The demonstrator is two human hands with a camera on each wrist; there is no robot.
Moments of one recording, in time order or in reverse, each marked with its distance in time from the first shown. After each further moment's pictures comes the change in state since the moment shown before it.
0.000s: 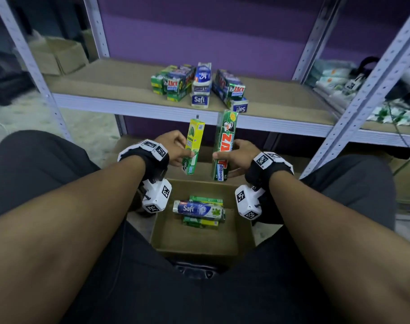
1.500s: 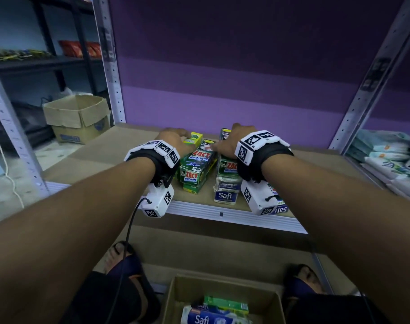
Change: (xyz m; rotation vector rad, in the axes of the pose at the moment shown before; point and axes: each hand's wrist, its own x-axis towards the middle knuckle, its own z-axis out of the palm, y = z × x) left_hand 0.213 0.104 -0.131 0.564 0.364 0.132; right_hand 0.206 -0.225 -0.007 -0.966 0.324 -0.304
